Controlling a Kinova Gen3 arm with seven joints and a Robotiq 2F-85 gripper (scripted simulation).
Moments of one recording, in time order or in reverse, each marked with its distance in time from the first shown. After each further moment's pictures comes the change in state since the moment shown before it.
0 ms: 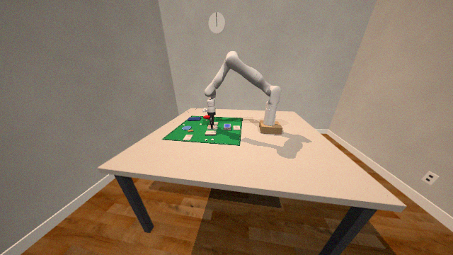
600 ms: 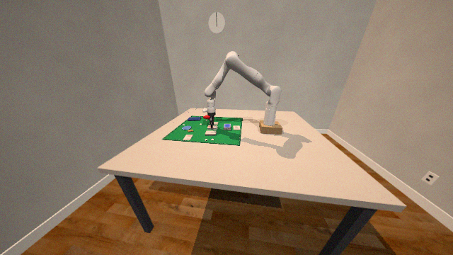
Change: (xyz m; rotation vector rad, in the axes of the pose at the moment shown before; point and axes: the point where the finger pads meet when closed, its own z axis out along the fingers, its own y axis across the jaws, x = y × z) arm 0.000 0.000 0.003 0.000 0.001 0.000
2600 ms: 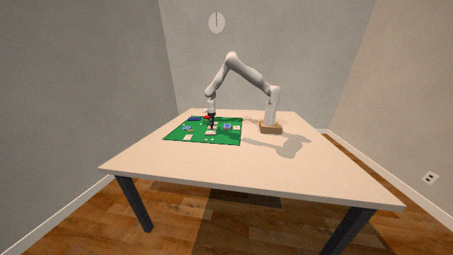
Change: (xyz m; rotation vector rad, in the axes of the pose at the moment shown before) arm -0.001 0.000 0.003 0.000 -0.002 0.000
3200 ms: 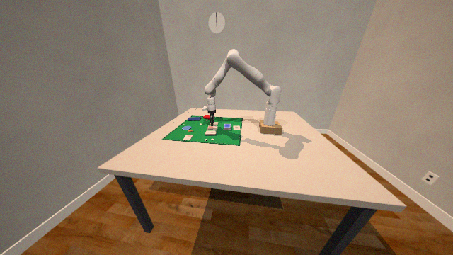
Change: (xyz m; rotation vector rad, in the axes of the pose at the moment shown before) arm -0.005 0.003 -0.023 -0.003 -0.015 0.004
